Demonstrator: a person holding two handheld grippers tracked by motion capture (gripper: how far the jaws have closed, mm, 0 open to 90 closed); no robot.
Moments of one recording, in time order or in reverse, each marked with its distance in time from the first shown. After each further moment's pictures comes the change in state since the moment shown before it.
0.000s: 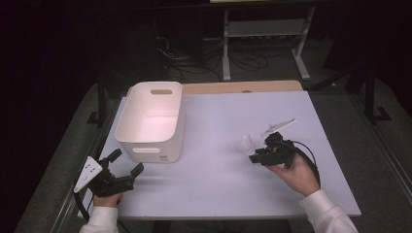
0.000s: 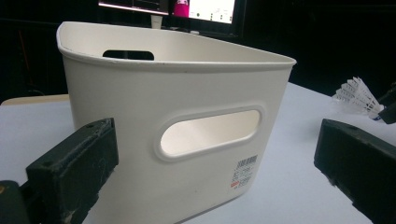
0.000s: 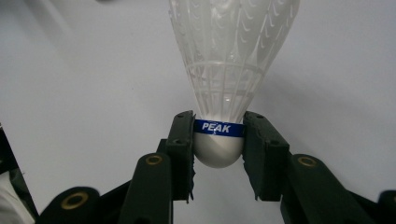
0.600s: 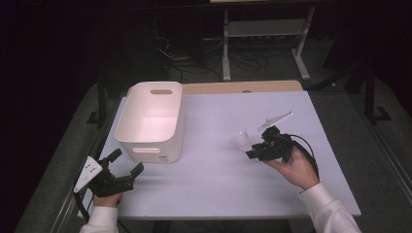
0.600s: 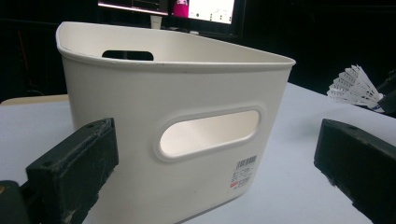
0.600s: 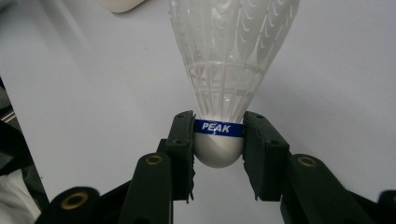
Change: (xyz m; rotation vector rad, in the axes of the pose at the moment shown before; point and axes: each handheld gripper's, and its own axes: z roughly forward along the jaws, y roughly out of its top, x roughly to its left) left arm 0.000 0.000 0.000 -0.001 0.001 0.002; right arm 0.004 0.019 -0.007 0.002 0.024 -0.044
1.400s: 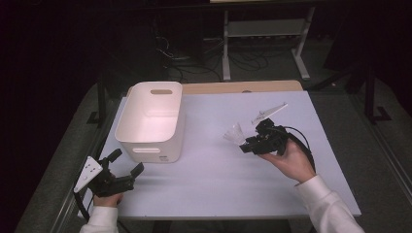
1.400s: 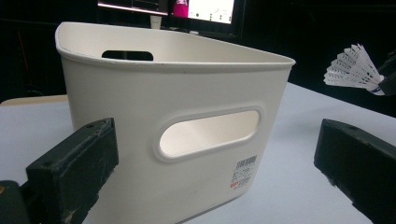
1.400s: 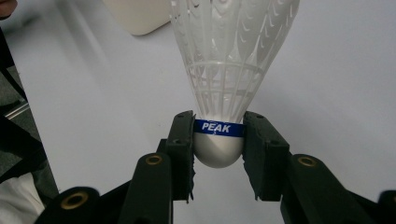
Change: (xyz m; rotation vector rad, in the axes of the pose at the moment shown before) left arm -0.001 0.000 0.001 -0.003 -0.005 -0.001; right arm 0.011 0.027 -0.008 -0.017 0.018 -0.066
